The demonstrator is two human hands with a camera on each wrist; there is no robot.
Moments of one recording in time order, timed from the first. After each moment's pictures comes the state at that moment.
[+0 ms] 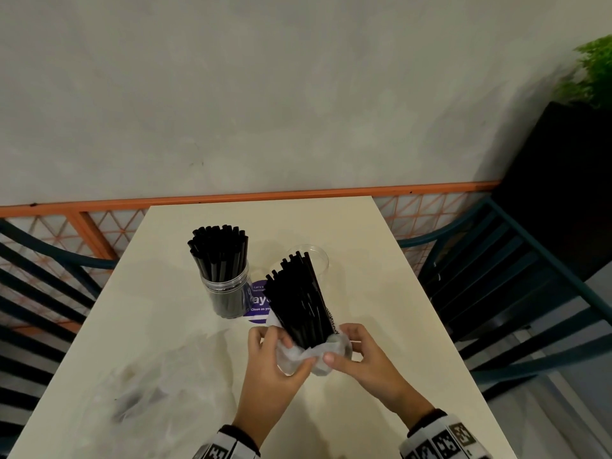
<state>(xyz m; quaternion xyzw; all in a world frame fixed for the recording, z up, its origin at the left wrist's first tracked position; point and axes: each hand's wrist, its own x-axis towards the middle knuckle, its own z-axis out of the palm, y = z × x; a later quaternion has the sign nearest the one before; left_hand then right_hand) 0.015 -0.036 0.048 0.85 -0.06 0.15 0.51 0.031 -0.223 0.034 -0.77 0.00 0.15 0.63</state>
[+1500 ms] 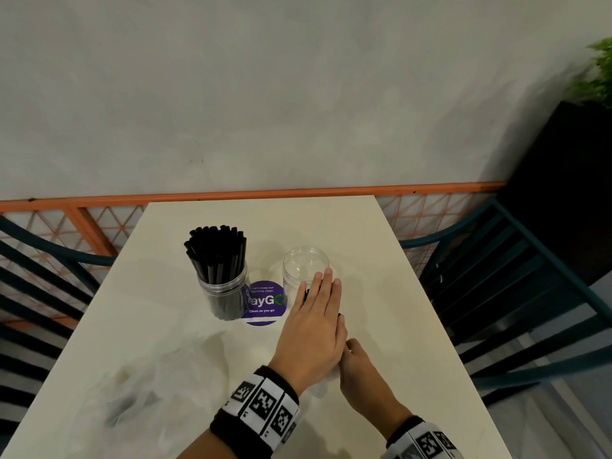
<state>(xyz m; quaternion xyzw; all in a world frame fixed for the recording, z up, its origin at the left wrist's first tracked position) 0.065 -0.089 0.088 0.96 -0.21 0.14 0.10 0.043 -0.213 -0.005 -0.96 -0.11 0.05 0.25</state>
